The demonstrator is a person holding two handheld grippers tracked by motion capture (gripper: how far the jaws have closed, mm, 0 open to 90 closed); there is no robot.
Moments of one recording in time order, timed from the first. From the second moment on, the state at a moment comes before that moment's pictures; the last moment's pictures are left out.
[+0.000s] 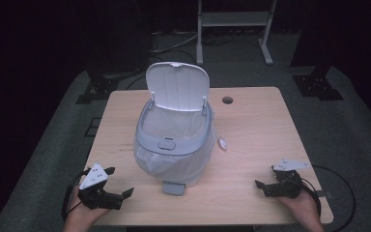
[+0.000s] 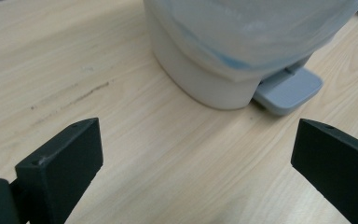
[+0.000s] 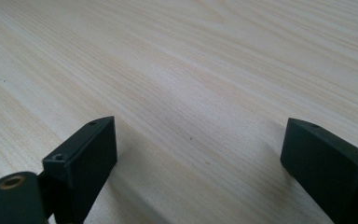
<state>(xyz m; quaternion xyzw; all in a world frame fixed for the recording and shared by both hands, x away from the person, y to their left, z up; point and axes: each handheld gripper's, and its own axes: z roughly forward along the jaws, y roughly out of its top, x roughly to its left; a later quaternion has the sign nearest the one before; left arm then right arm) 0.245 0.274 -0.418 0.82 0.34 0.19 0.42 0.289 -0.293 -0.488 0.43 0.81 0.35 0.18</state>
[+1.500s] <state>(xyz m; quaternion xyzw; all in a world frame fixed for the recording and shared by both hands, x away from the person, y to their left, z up) 0.266 0.268 -0.484 0.86 0.34 0.15 0.36 0.297 -0.285 -0.468 0.44 0.80 0.37 0.17</state>
